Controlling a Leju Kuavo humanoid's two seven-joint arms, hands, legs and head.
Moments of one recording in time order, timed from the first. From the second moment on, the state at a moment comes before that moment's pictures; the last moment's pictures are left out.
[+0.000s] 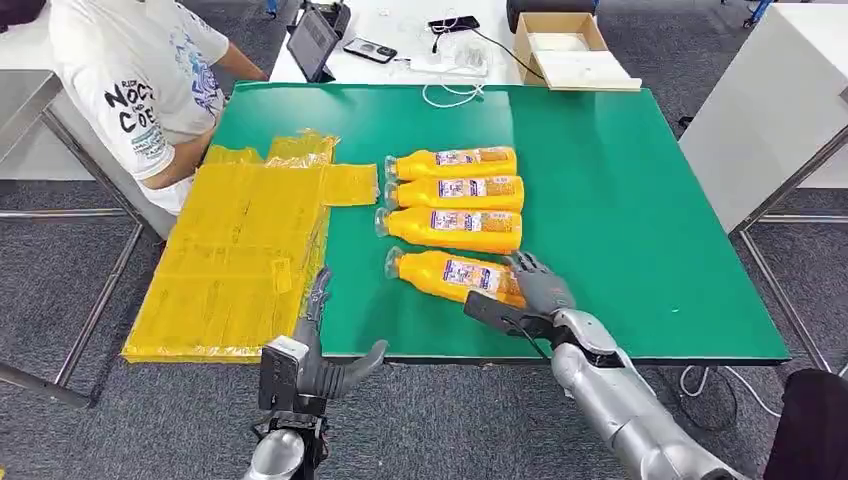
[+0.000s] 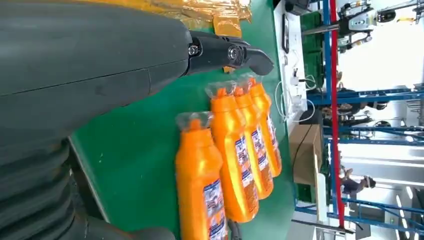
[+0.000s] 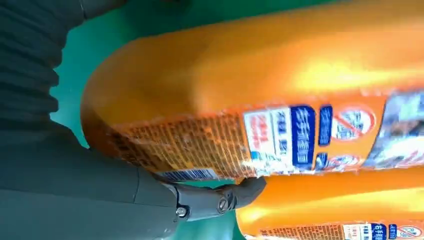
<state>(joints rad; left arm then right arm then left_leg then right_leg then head) -0.01 -0.28 -0.28 -1.27 -0.20 0.21 -0.58 -0.49 -0.14 0.52 -0.83 0.66 0.00 -0.03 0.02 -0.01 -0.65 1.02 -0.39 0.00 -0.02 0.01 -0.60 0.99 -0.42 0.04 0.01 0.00</state>
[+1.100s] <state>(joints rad) -0.01 -0.28 -0.28 -1.24 -0.21 0.21 -0.57 -0.42 -0.04 0.41 -0.84 0.70 -0.15 -0.15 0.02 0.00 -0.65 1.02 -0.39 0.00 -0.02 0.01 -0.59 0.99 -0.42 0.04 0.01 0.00</state>
